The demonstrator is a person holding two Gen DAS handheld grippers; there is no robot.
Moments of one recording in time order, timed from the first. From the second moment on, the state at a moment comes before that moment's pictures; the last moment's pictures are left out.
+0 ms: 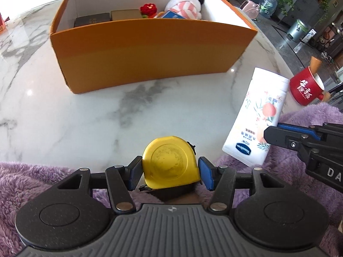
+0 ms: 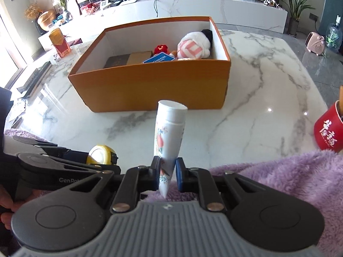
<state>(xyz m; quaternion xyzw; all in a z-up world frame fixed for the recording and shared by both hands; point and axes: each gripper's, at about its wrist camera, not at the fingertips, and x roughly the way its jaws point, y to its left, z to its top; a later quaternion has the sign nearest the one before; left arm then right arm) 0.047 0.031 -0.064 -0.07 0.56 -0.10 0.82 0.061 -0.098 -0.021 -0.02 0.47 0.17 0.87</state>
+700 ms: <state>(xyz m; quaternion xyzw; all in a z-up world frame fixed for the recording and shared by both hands) 0.042 -0.003 -0.072 -0.05 0.57 -0.14 0.81 0.082 -0.127 -0.050 0.05 0.50 0.17 0.85</state>
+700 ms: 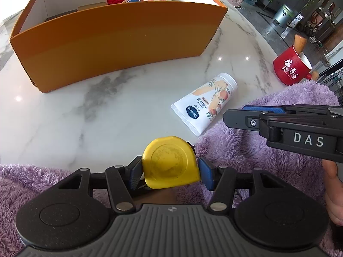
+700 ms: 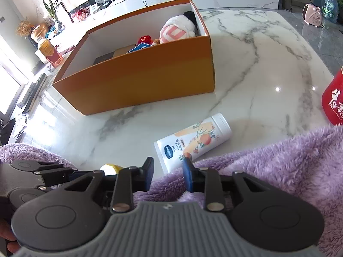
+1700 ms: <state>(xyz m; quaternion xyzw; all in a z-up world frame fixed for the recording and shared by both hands) 0.091 0.036 -0.080 -0.09 0.57 -0.10 0.81 0.161 -0.085 -0.097 -0.04 0.58 0.22 0.79</state>
